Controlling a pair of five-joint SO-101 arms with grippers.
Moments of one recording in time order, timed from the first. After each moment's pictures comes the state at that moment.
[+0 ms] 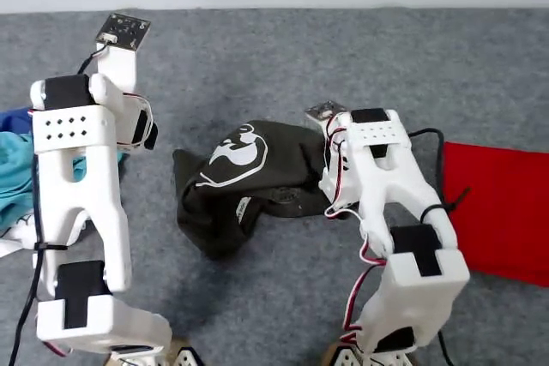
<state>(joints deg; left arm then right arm) -11.1 1.7 -7.6 93.3 -11.2 -9.7 13.6 10.8 82.3 19.6</state>
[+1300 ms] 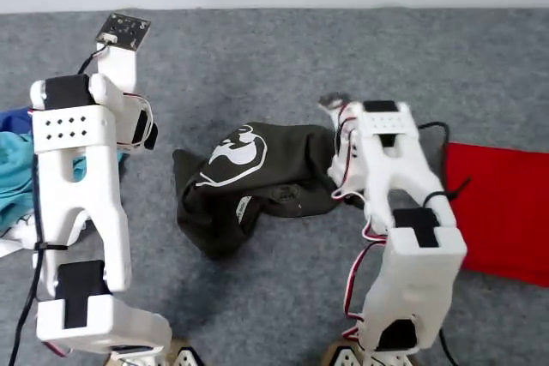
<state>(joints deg) -11.1 1.7 -7.6 93.3 -11.2 -4.7 24.2 -0.7 80.0 23.2</state>
